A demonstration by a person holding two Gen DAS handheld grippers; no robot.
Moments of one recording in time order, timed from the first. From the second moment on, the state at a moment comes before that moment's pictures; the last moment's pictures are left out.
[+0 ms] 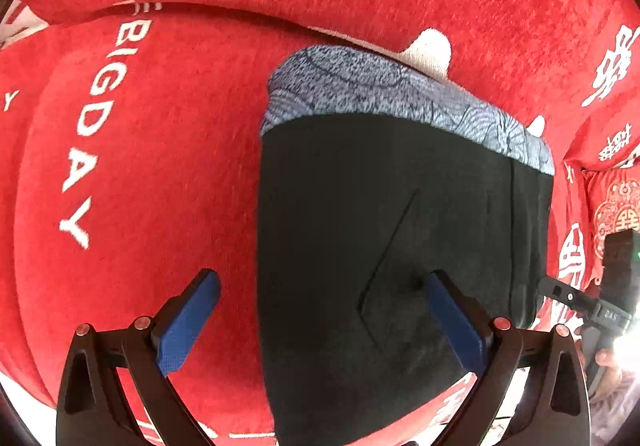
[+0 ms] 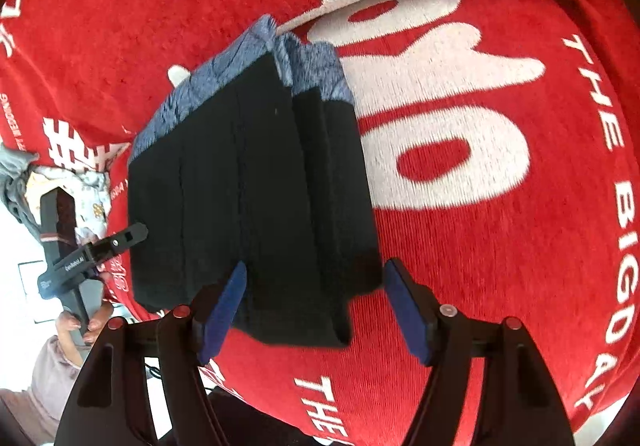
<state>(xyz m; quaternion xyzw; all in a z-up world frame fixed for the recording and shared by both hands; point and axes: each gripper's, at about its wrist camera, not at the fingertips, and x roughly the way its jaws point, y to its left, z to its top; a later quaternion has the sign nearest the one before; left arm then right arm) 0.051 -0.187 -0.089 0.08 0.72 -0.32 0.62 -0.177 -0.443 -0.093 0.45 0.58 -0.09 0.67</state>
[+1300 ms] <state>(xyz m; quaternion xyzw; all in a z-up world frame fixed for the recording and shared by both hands) 0.053 -0.161 -0.044 0.05 0.68 -0.40 0.62 -0.164 -0.431 -0.078 0.57 0.49 0.02 0.65</state>
